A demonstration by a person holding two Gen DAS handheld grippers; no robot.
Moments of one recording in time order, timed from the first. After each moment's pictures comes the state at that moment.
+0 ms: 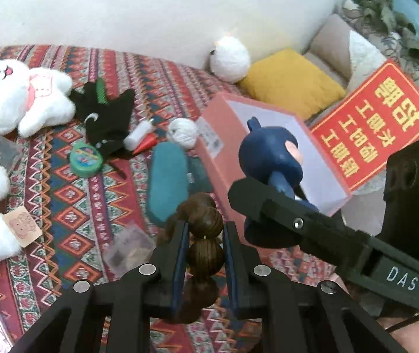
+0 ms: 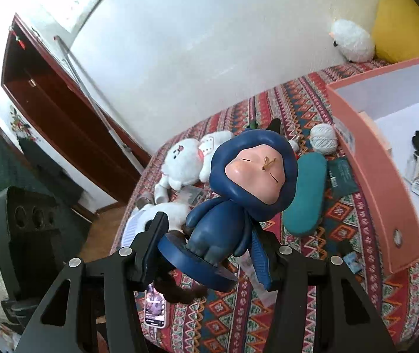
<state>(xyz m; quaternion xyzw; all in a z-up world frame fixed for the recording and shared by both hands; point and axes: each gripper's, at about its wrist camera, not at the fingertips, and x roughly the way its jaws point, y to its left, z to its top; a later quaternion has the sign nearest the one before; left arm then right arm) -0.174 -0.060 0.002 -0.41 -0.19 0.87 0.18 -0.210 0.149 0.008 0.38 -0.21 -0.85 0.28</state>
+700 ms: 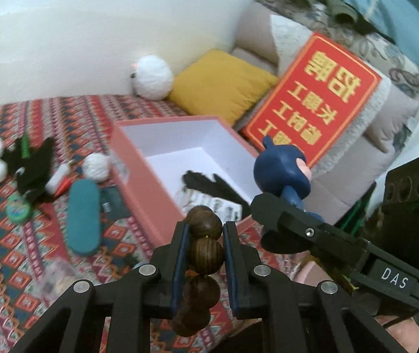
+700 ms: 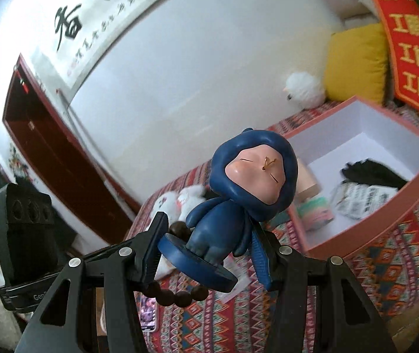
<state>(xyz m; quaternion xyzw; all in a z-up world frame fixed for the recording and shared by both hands) -0.149 0.058 0.078 -0.36 -0.11 0.88 0.27 -0.114 0.293 0.070 0.28 -0.25 -0.90 0.21</state>
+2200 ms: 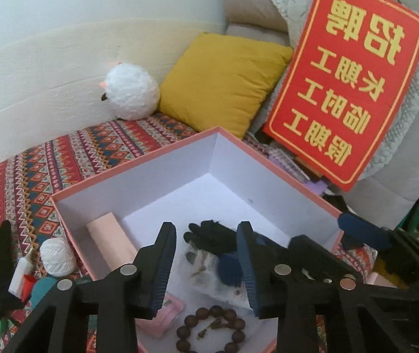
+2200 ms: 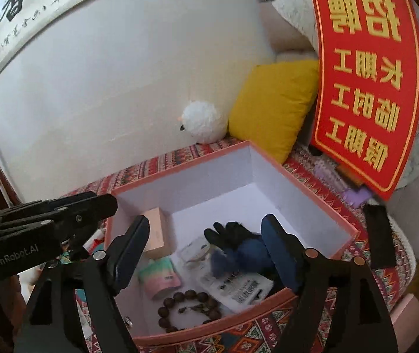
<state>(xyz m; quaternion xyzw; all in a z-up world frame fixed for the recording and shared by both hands) -0.312 0.209 0.039 -0.36 0.01 0.91 0.23 -0.244 0.418 0.013 0.28 -0.12 -0.95 0.01</state>
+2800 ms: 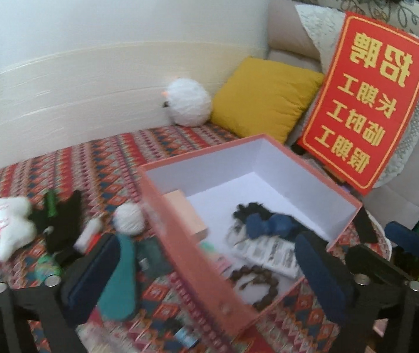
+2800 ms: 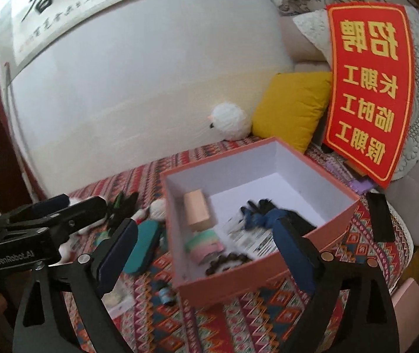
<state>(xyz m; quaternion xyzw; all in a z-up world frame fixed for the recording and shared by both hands) -0.212 0.105 0.058 -0.32 -0.01 0.93 0.15 -0.142 0.325 0.044 0.28 -0.11 -0.95 0.04</state>
